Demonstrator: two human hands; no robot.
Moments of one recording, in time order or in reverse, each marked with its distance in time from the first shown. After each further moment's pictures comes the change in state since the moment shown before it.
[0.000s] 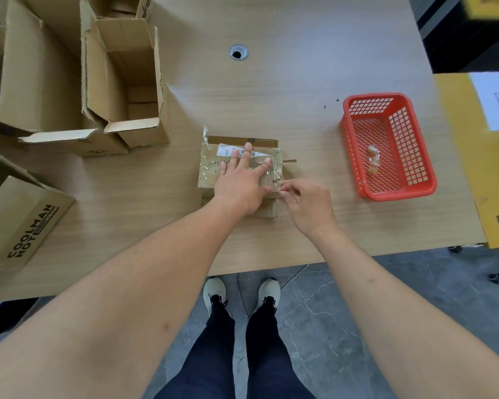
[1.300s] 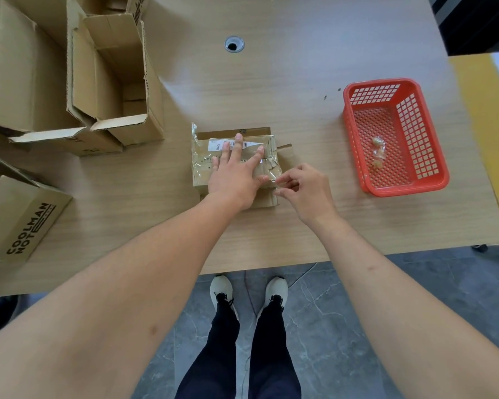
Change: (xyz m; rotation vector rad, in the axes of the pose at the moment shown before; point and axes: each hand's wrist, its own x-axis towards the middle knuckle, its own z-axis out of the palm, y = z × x) left_hand 0.009 0.013 0.007 0.008 0.059 -0.089; right_hand 0.018 0.028 -0.003 0.186 -0.089 0.025
